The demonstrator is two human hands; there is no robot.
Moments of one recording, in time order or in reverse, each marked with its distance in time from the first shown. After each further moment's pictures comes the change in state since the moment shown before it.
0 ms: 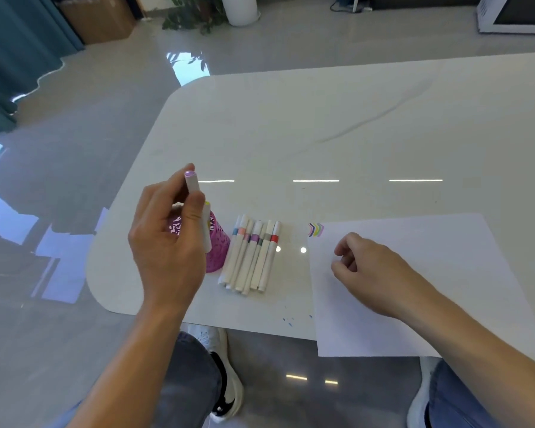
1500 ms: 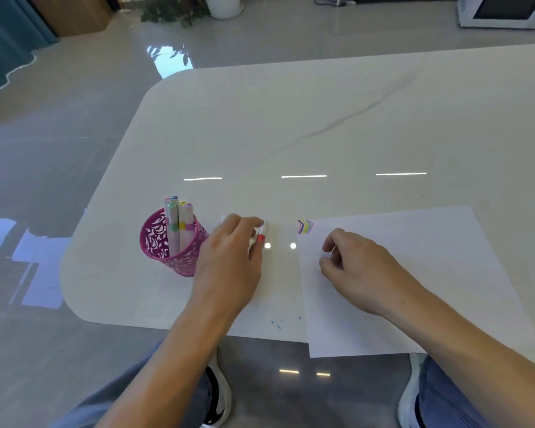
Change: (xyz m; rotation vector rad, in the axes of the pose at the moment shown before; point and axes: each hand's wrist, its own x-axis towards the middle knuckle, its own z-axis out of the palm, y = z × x) left_hand -0.039 -0.008 0.053 0.442 -0.574 0.063; right_hand 0.007 0.005 0.006 -0.057 0.064 -0.053
